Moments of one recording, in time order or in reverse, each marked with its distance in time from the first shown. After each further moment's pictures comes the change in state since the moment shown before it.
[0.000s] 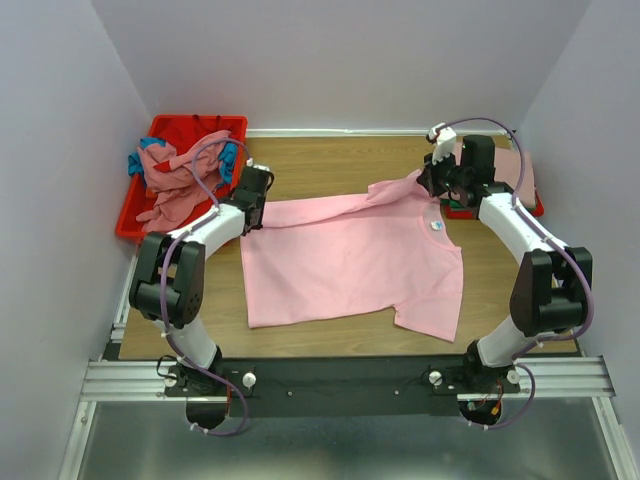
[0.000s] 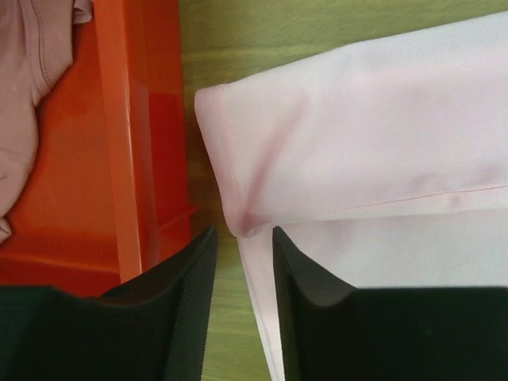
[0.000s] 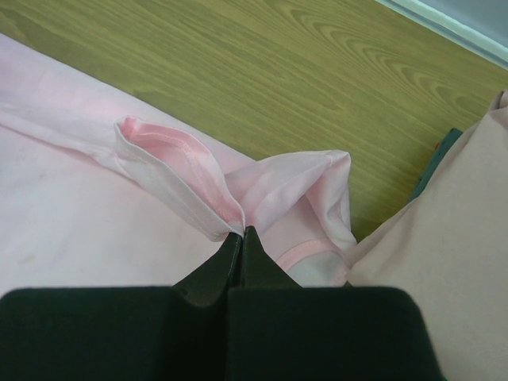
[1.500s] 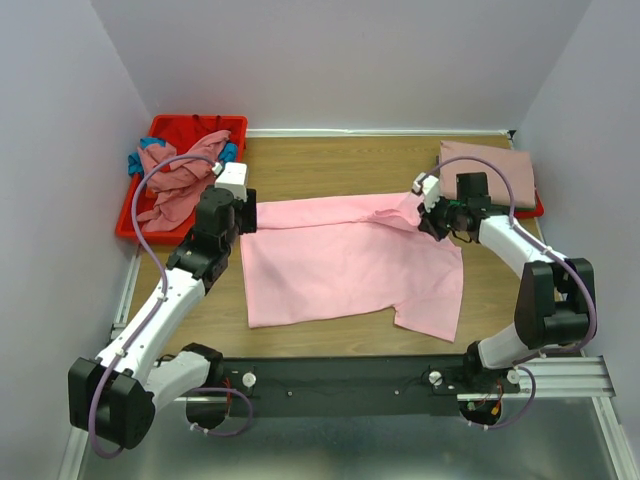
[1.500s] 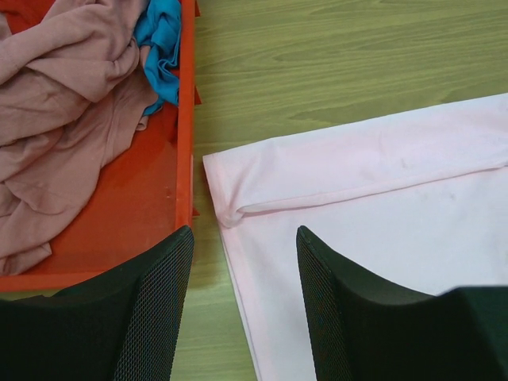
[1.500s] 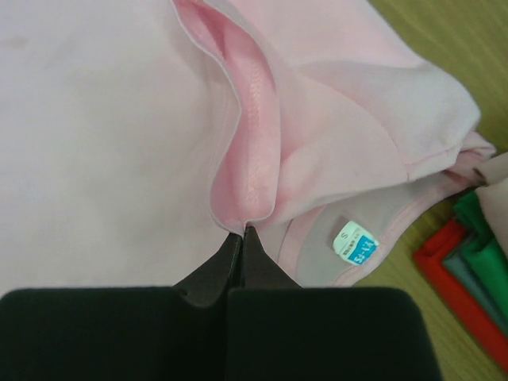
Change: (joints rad) left arm -0.056 -0.686 -0.288 0.133 0.100 -0.018; right arm -0.009 -0.082 -0.237 -0.153 -0.080 -0.353
